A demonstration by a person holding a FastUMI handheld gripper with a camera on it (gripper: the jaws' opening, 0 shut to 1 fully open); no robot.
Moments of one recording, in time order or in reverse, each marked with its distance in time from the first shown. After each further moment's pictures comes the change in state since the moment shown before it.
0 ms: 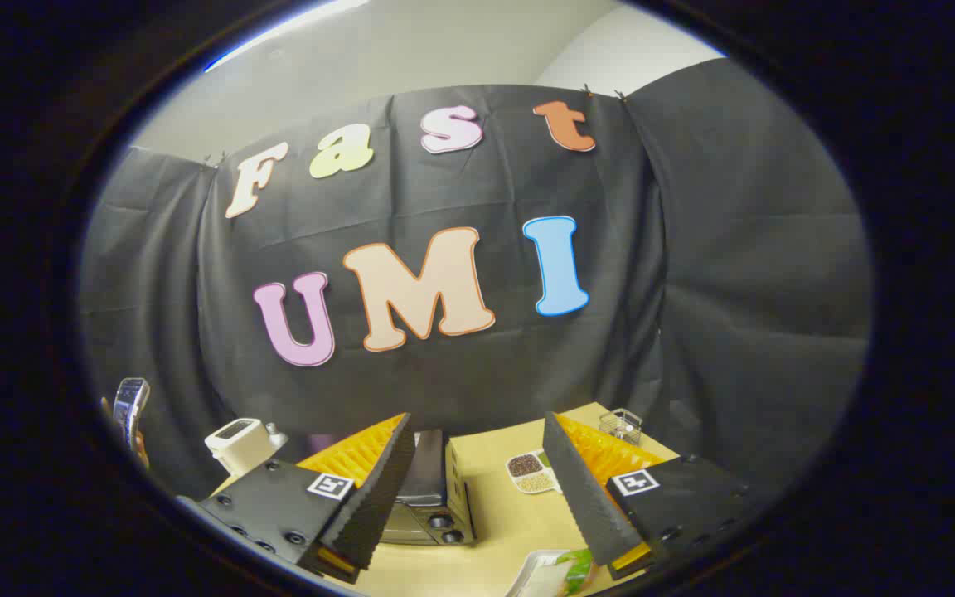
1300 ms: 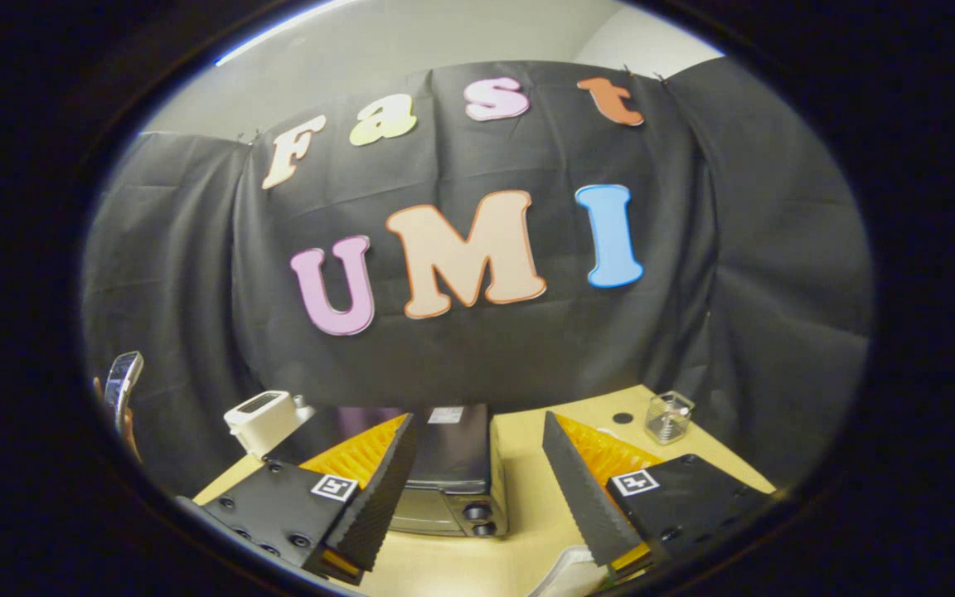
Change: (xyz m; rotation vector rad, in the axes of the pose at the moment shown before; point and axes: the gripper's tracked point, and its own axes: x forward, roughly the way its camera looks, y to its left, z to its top) arm 0.027 0.066 -0.065 -0.033 0.120 0.174
